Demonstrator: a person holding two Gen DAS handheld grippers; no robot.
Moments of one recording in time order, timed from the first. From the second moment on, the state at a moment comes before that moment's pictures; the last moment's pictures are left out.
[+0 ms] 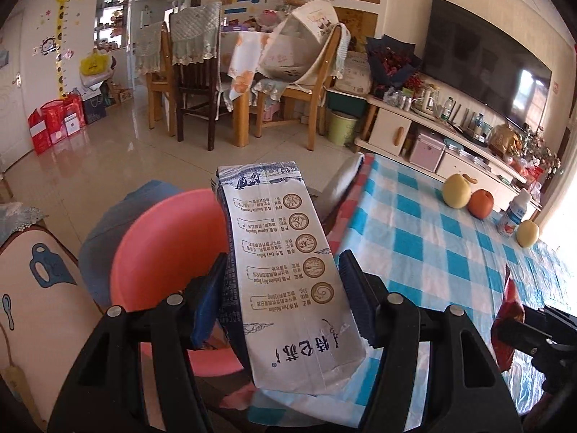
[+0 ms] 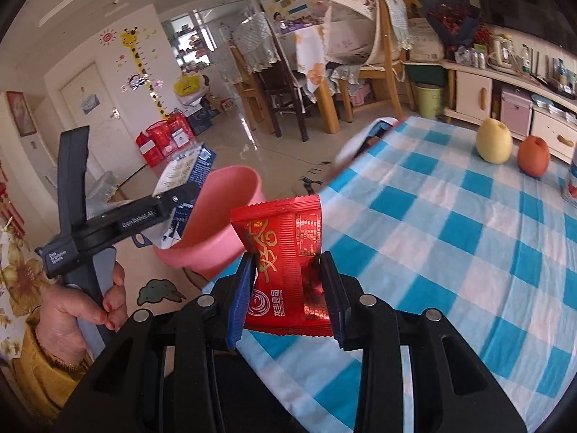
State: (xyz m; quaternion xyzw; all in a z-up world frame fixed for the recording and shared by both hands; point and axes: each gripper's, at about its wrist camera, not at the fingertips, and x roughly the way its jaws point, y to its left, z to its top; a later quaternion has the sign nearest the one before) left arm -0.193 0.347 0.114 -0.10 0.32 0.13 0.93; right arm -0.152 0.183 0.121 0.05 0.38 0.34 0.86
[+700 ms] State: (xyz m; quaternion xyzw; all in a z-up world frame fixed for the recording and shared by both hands) left arm -0.166 0.446 0.052 -0.16 0.37 0.15 0.91; right arm -0.085 0.349 0.114 0.03 0.38 0.40 0.83
